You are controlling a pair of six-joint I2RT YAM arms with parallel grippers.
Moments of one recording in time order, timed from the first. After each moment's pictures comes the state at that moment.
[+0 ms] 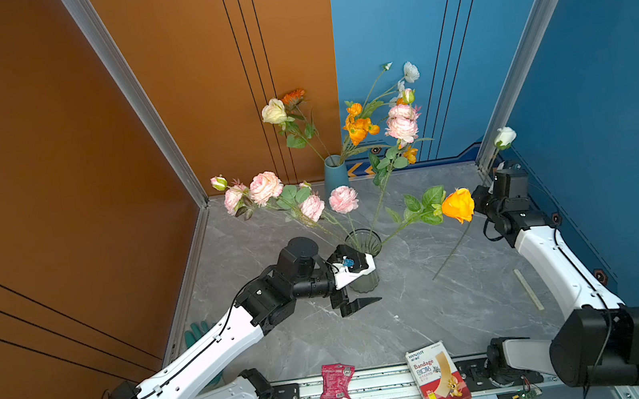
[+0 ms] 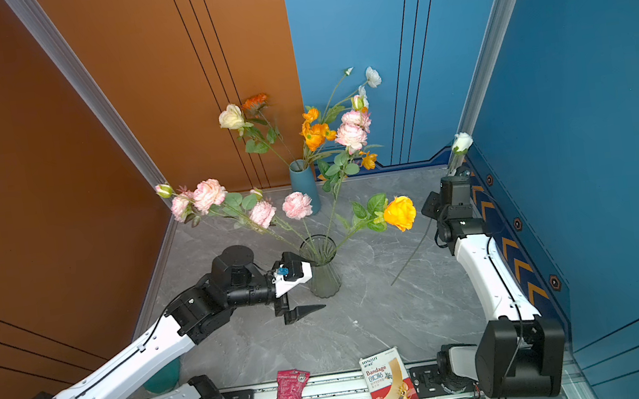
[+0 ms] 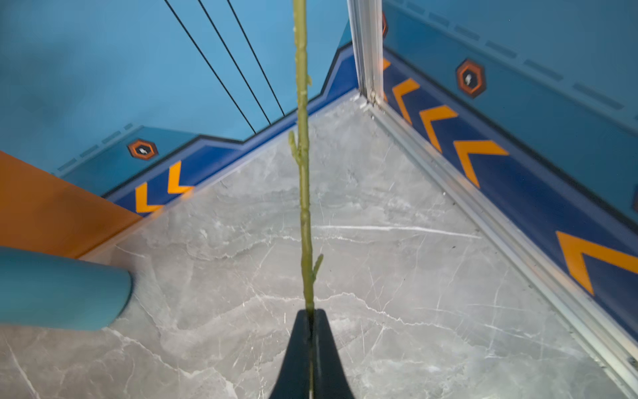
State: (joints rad) left arm -0.82 1.06 0.97 -0.33 0.53 0.43; right arm -0.10 1.21 1.05 -0.33 0.14 0.43
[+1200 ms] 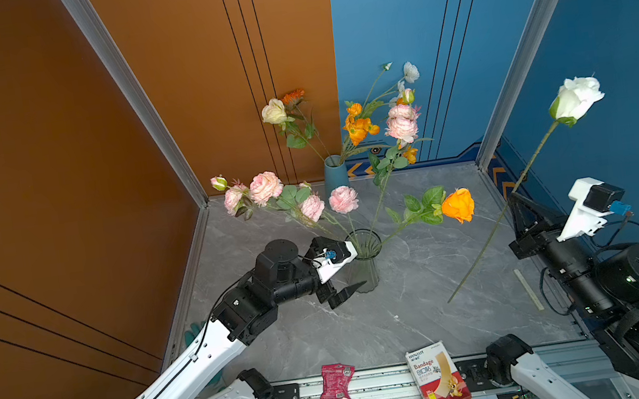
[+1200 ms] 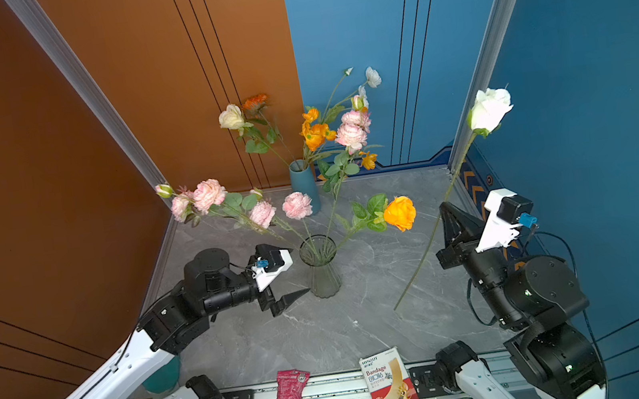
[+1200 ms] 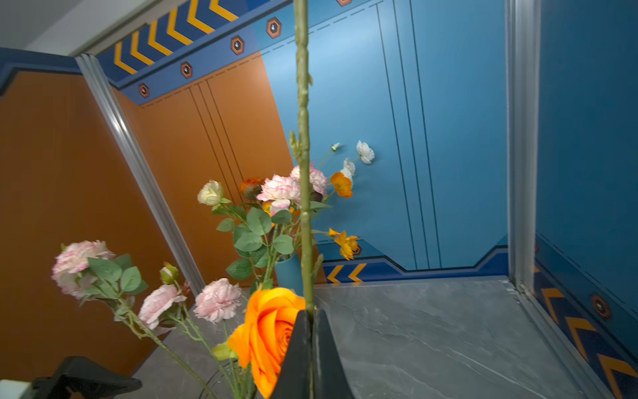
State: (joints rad) left arm -0.77 0.96 1.00 -0.42 0.31 0.36; right arm 0.34 0.53 1.20 -0.51 0.05 0.29
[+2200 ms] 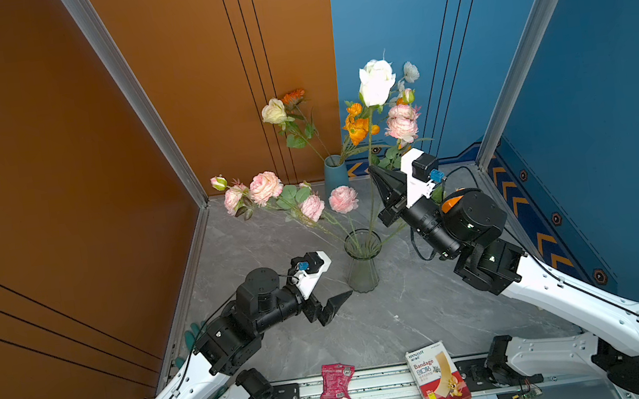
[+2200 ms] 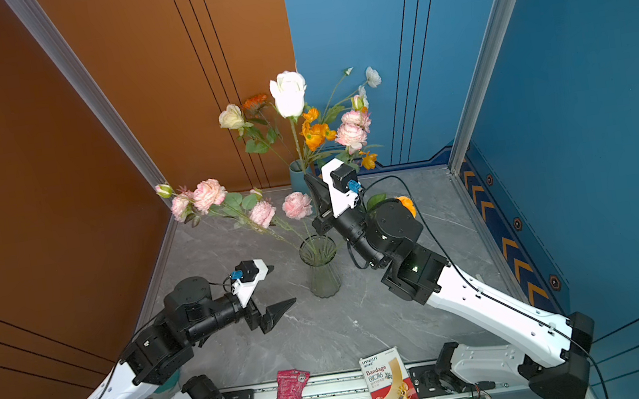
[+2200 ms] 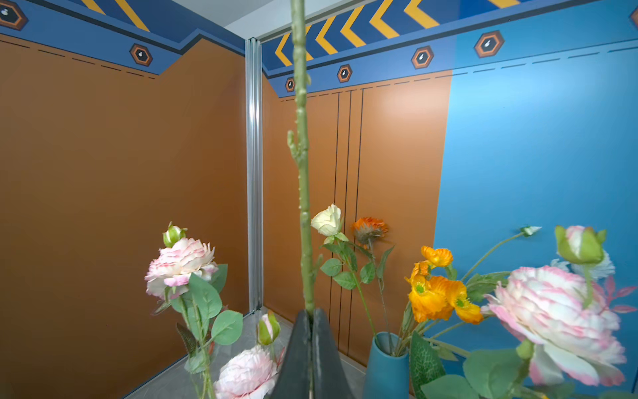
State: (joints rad) left arm -0.77 0.70 0.79 -0.39 0.23 0.08; right arm 0.91 1.16 1.24 0.26 0.29 -0.13
